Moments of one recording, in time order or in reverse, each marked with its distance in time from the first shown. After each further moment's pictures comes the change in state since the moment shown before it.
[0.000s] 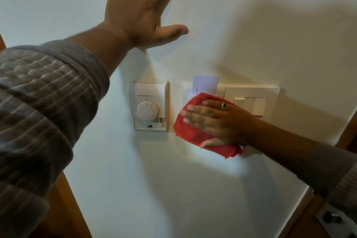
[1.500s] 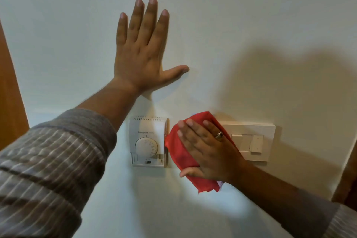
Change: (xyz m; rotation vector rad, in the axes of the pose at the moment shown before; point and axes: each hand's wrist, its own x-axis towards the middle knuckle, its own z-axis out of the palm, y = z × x) left_hand -0.004 0.009 0.016 -0.008 0.119 -0.190; right_hand 0.033 -0.015 -0.003 -0.081 0.062 0.316
